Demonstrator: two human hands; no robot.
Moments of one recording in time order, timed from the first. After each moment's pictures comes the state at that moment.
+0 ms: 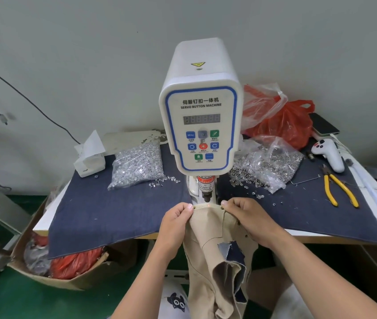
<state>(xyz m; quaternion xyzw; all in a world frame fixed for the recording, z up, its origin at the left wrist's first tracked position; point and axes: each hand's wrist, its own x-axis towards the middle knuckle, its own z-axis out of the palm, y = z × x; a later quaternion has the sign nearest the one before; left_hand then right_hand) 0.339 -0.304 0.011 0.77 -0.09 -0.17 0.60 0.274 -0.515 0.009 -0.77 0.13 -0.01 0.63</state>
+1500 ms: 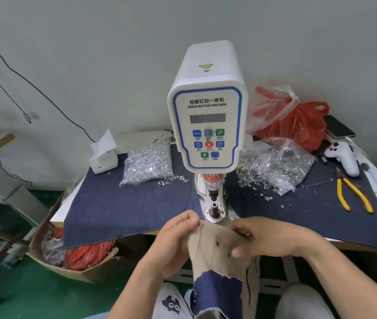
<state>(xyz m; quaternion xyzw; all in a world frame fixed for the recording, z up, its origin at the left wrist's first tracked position) 0.295 -0.273 0.050 0.53 -0.12 -0.36 0.76 0.236 -0.524 0.058 -0.86 -0.10 0.23 0.45</state>
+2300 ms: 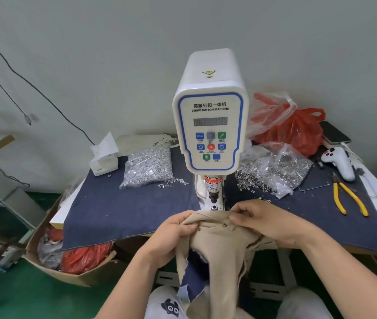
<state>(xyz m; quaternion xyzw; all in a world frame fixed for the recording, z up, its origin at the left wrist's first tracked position) 0.320 -0.267 0.042 0.62 -0.13 -0.37 0.68 0.248 -0.527 0.076 -0.83 -0.01 0.13 0.54</state>
